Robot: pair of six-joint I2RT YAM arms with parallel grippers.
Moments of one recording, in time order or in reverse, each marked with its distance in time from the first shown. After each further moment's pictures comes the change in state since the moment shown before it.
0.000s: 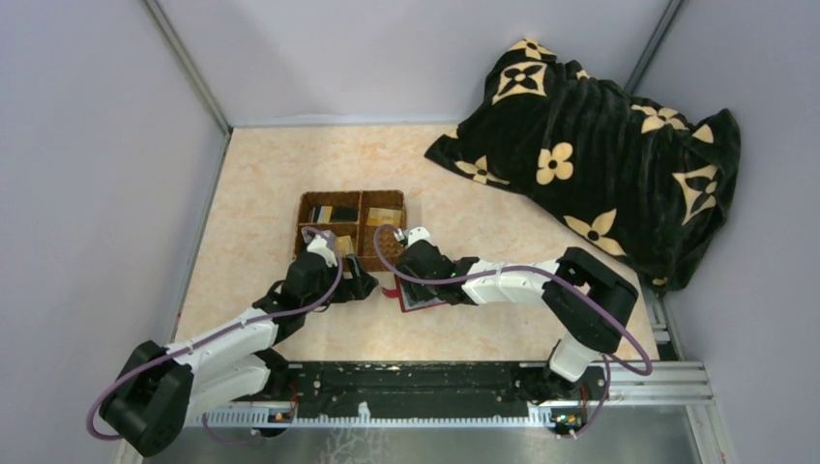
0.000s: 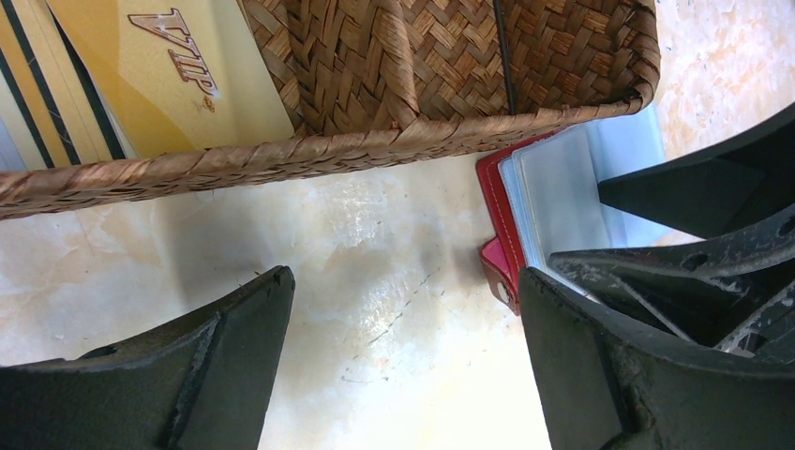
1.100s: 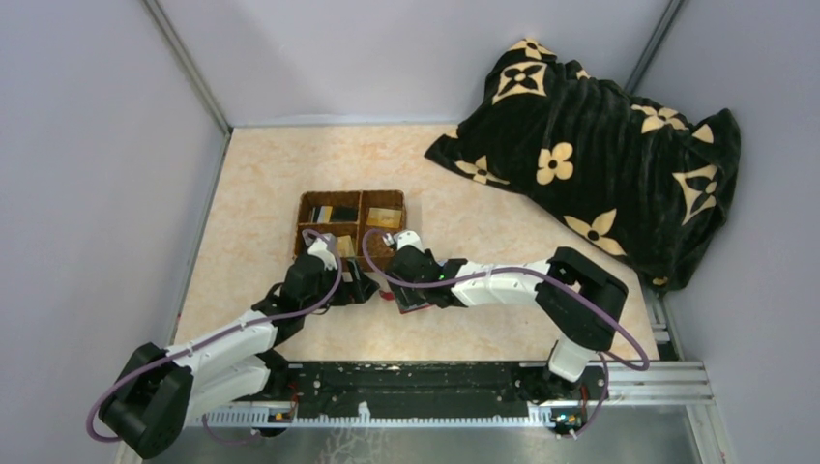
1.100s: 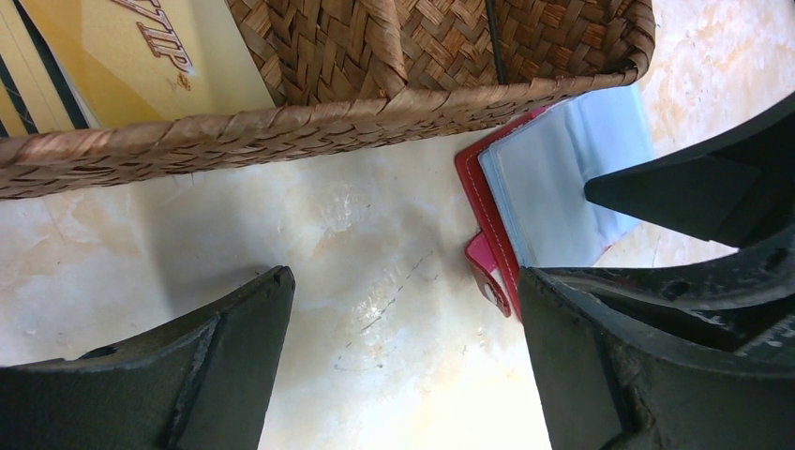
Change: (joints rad) left arm 0.003 -0.005 -0.021 0.016 0.044 0.000; right arm 0.062 0.026 0.068 -0.077 0.042 0.037
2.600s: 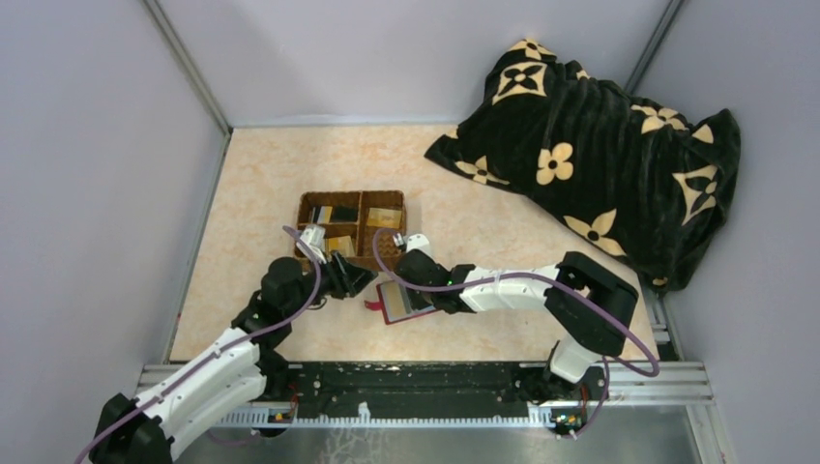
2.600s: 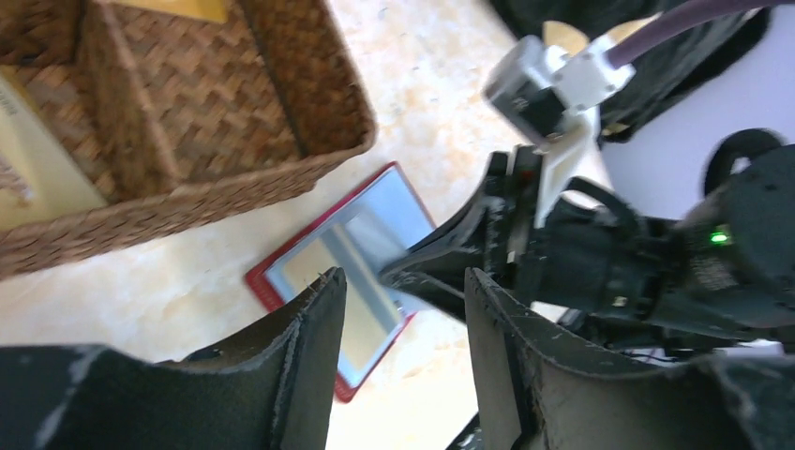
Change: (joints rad) left arm 0.000 -0.293 0.013 -0.017 0.120 -0.062; right arm 0.008 -0.041 -0.063 0.051 -0.008 0.108
